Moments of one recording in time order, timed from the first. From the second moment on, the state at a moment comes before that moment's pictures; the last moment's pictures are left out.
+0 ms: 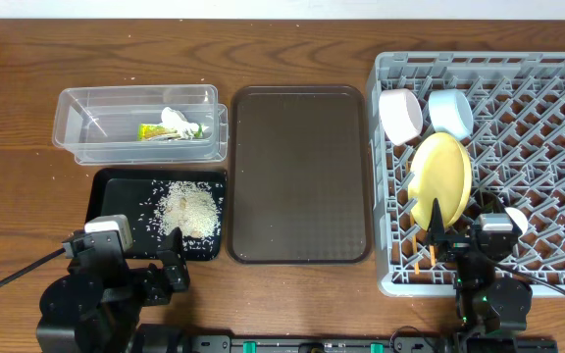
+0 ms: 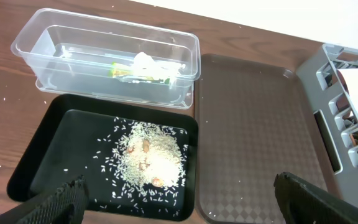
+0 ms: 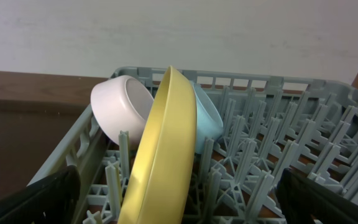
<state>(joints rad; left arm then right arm) -0.07 0.40 0.95 -1.10 0.01 -0.24 -0.02 0.01 0.01 -0.07 -0.01 -0.02</state>
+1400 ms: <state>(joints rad) -0.06 0.39 0.95 -1.12 0.01 -0.24 -0.02 0.01 0.01 -0.07 -0.01 -0.02</state>
